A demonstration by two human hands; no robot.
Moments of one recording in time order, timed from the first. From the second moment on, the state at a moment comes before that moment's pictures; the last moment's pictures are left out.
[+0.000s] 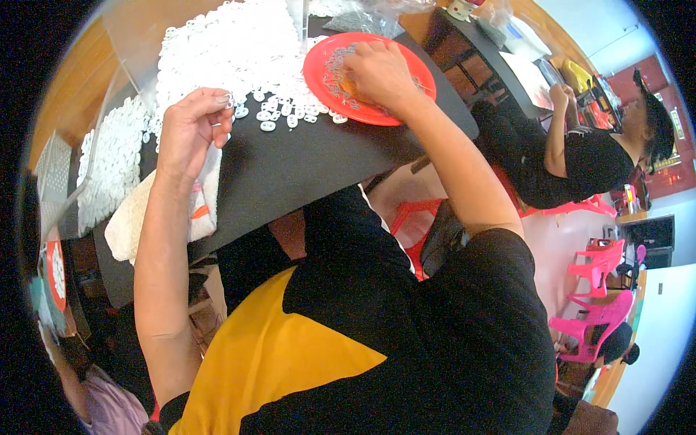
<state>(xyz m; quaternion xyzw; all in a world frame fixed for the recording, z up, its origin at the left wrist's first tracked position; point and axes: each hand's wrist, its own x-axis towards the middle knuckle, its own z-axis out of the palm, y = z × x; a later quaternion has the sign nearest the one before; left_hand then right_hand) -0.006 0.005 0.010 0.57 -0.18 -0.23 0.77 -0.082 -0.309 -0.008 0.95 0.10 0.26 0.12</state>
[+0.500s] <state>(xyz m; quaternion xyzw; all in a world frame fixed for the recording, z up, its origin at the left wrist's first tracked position) -0.005 0.006 0.010 0.57 -0.18 -0.22 0.77 -0.078 -0.310 -0.005 0.96 0.10 0.20 0.16</state>
